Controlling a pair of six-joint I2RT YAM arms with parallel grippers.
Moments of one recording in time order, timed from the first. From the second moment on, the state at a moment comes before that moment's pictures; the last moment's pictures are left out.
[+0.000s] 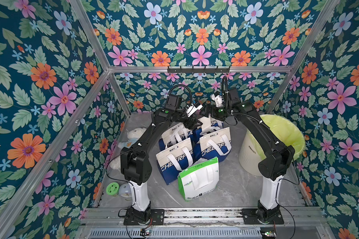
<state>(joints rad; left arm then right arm) -0.44 1.89 1.89 -0.70 0.70 0.45 0.41 1.96 2.14 -0.89 -0.40 0.44</state>
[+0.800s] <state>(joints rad) -0.44 1.92 1.88 -0.67 0.68 0.45 0.40 1.94 2.08 -0.94 -0.41 0.19</state>
